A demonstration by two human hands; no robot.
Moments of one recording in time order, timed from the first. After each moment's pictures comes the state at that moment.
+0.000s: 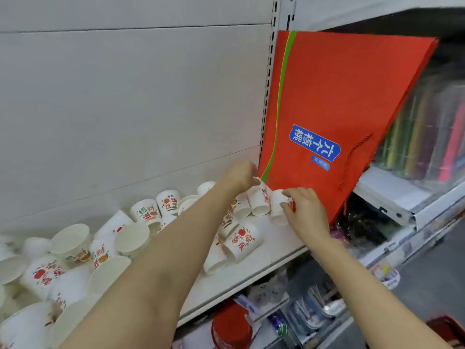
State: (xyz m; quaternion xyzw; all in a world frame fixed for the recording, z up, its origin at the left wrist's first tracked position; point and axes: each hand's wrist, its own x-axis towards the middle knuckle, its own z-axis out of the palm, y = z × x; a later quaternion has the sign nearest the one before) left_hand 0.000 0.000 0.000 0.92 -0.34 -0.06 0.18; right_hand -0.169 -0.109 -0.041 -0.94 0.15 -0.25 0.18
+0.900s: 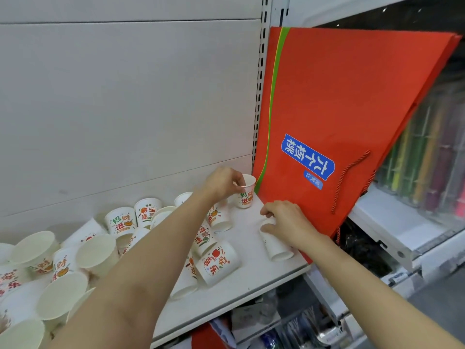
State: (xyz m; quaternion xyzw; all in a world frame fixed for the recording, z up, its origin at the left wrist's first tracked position) left_hand 0.038 -0.013 -0.026 0.92 -0.32 -0.04 0.22; right_hand -0.120 -0.156 -0.041 -0.99 0.03 -0.04 0.16
